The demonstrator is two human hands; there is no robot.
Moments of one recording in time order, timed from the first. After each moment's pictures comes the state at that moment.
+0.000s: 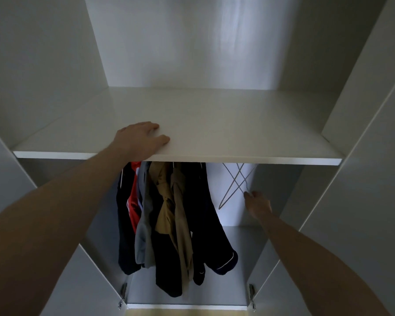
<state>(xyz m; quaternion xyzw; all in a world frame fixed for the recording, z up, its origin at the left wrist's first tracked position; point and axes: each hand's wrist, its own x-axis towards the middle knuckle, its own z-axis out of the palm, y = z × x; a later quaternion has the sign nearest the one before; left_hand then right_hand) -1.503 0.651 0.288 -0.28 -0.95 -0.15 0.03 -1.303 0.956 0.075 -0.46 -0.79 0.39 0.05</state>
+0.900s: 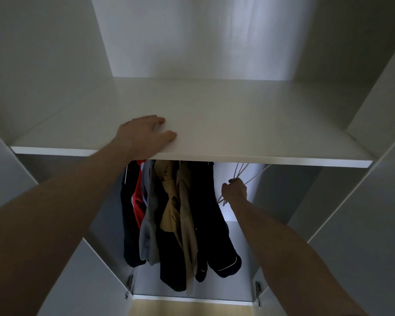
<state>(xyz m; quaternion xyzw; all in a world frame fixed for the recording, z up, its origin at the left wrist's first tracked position) -1.500 0.650 0.288 -0.28 -0.94 -0.17 0.03 -1.395 0.899 0.074 -0.44 -0.76 0.46 0.09</state>
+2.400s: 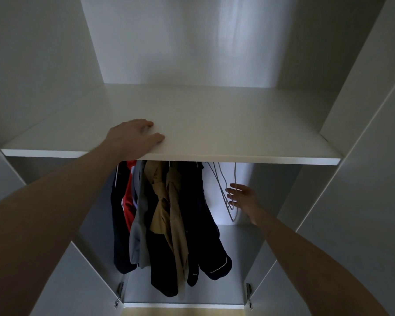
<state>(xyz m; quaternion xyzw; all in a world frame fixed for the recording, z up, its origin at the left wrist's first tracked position) -1.506 0.650 0.286 -0.26 -0.95 -0.18 0.02 -1.315 0.945 0.079 -0.32 -0.57 0.75 0.14</state>
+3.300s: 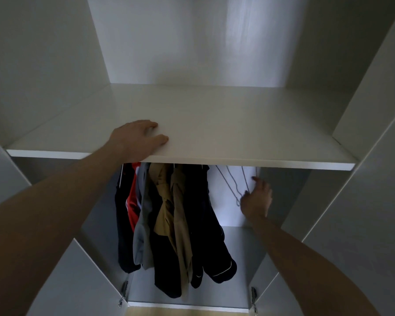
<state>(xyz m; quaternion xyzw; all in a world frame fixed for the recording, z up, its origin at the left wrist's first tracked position) -1.504 0.649 0.286 -0.26 -0.94 -0.19 0.03 -1.323 0.938 0.073 -0.39 -0.83 0.29 0.26</state>
